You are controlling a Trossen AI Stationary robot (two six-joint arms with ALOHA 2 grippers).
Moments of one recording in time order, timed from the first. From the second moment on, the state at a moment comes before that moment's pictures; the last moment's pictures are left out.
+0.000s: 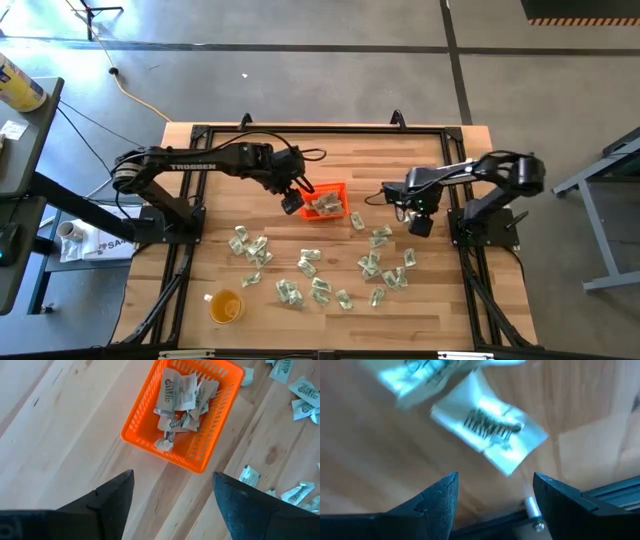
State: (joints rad) left arm 0.18 1.53 1.29 -0.89 -0.02 -0.38; right arm -0.26 1.57 0.71 -1.11 0.05 0.18
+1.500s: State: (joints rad) left arm 0.18 1.53 1.29 -1.14 -0.20 -0.42; right arm -0.31 1.71 1.50 -0.86 -0.30 0.01
